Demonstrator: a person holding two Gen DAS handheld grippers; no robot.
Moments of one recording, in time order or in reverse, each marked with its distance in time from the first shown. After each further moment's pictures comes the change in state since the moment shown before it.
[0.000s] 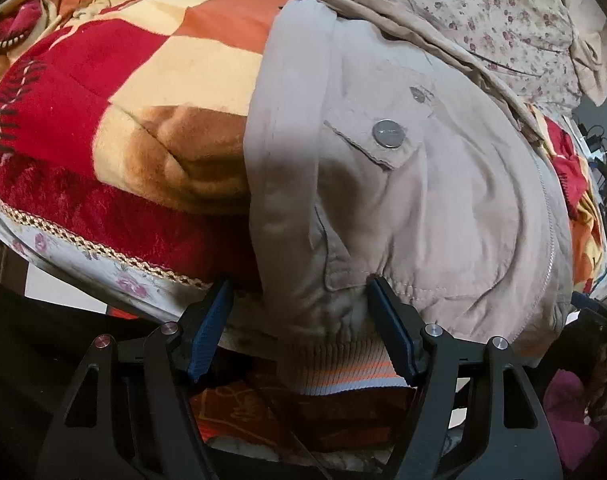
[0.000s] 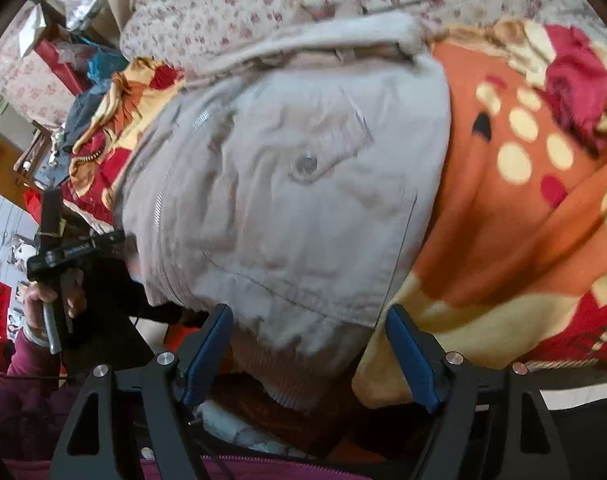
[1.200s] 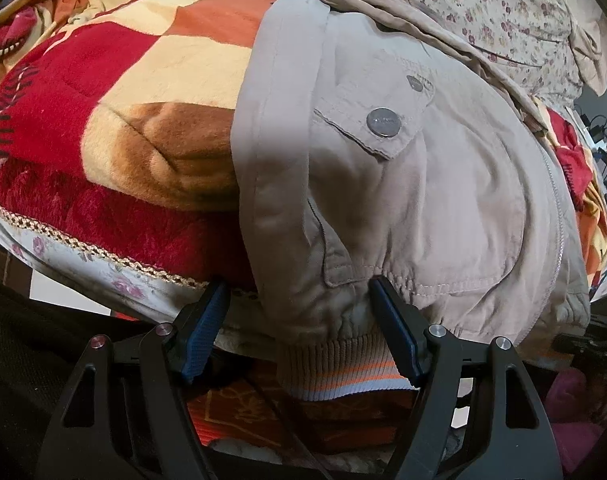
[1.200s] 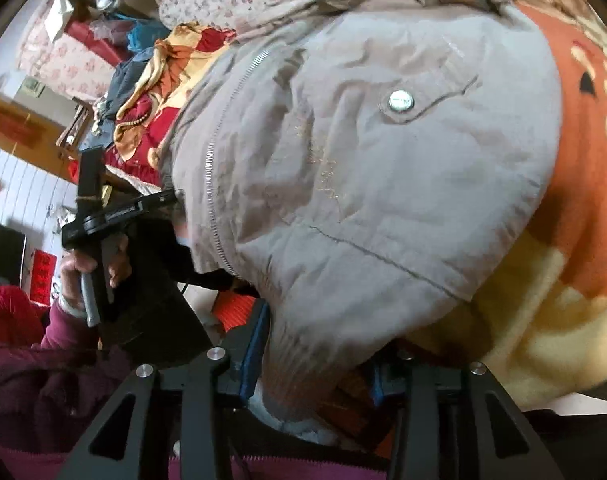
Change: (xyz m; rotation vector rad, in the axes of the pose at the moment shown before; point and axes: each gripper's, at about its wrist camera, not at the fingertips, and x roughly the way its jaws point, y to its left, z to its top) left arm 0.006 -0.010 -0.002 0.030 -0.004 0.027; right arm 0.055 0.023 -0.011 -0.013 0.148 0.246
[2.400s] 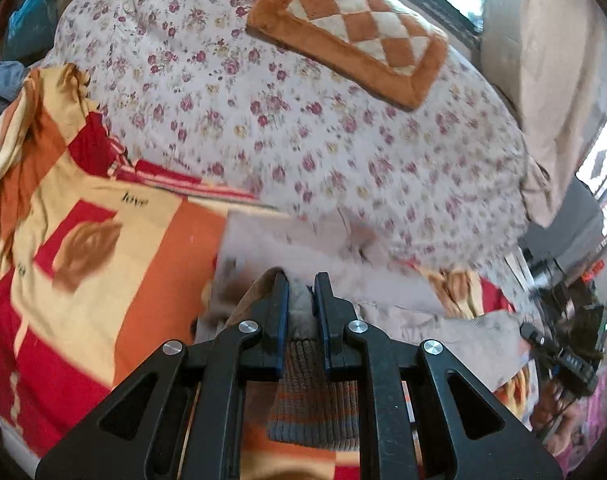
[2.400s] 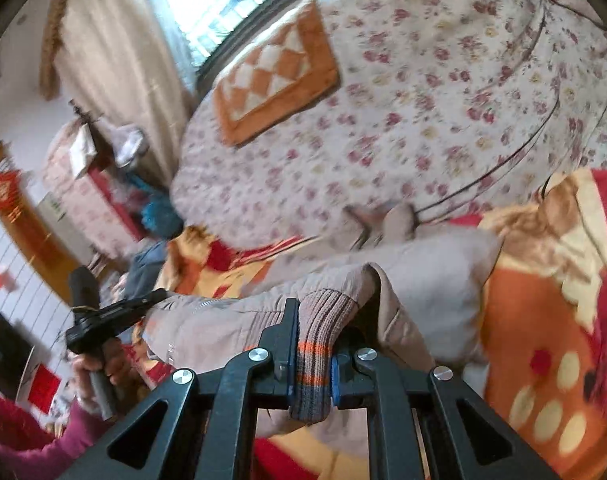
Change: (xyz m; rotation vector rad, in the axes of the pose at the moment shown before) left arm -0.100 -0.031 0.250 -0.061 -0.402 -0.205; right arm -0.166 -0.019 0.214 0.020 -0.641 -0.011
